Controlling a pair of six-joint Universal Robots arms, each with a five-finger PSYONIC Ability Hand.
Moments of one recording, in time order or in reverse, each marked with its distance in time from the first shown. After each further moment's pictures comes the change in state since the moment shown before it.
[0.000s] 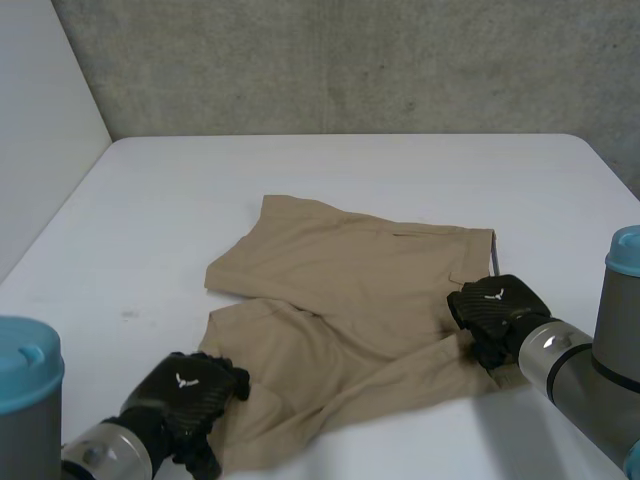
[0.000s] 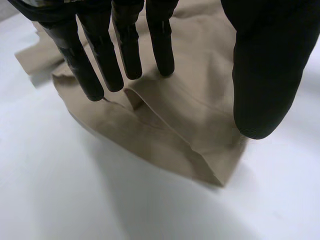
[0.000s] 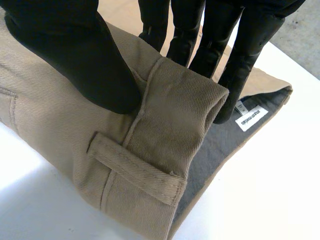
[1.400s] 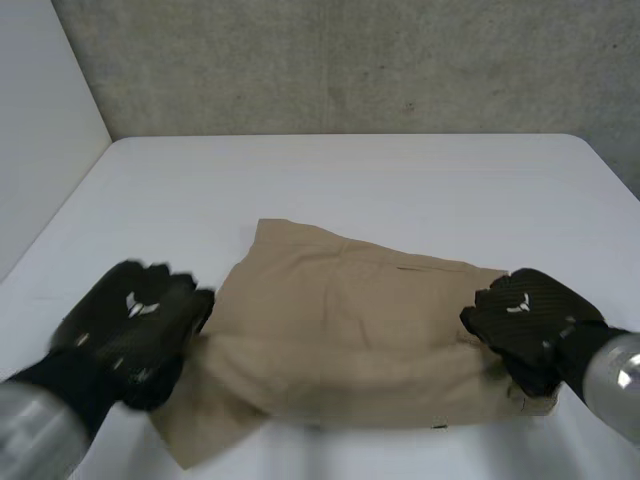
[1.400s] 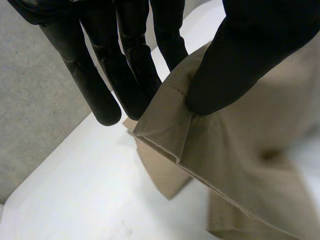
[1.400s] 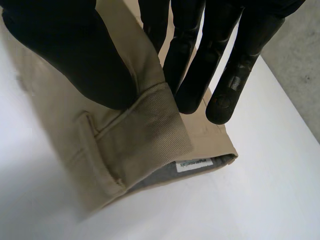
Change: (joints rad) left arm -0.006 0.285 0.142 -0.094 -0.038 0.217; right arm -0.032 -0.345 0.015 0.366 -0.110 -0.323; left_hand 0.644 0.721 0.702 0.730 0.692; right_hand 0.000 0.000 0.000 0.000 0.000
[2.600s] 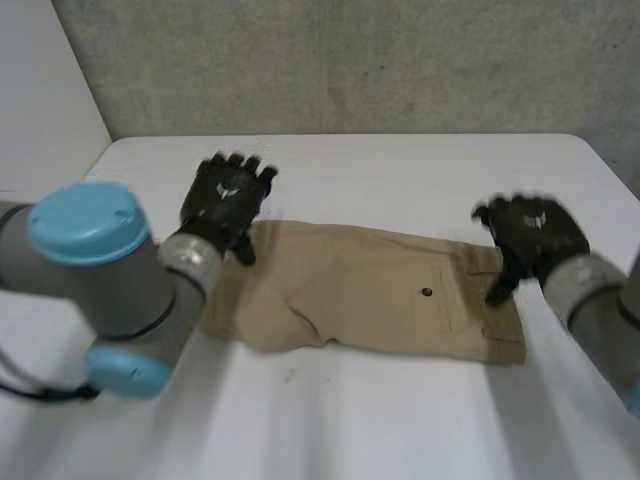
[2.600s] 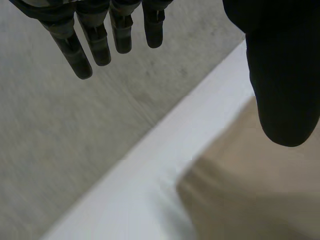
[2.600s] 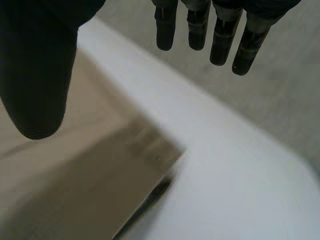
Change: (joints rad) left arm 0.029 -0.685 0.381 0.558 -0.004 -0.052; right arm -0.028 0.292 -0.104 -0.468 0.157 0.463; left_hand -0.943 -0.993 -0.967 -0.989 -0.933; right_hand -0.762 -0.991 -0.977 -0.955 -0.933
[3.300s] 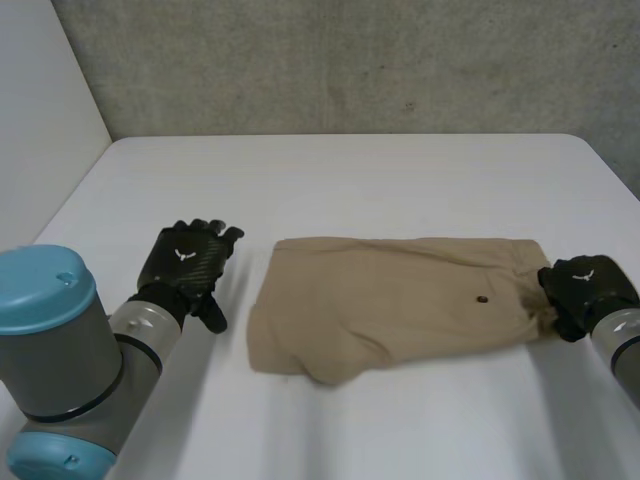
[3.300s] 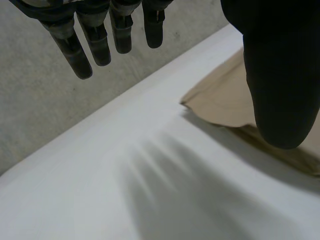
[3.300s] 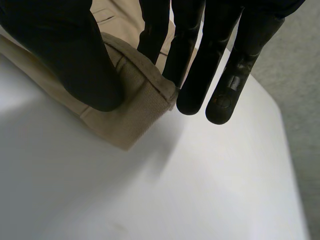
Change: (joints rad) left arm 0.067 0.172 -0.321 -0.005 -0.008 -0.122; right arm -0.241 0.063 0.206 -0.172 -0.047 -0.319; left_hand 0.000 0.000 0.000 0.000 0.000; right_hand 0.687 0.947 0.961 0.953 0.859
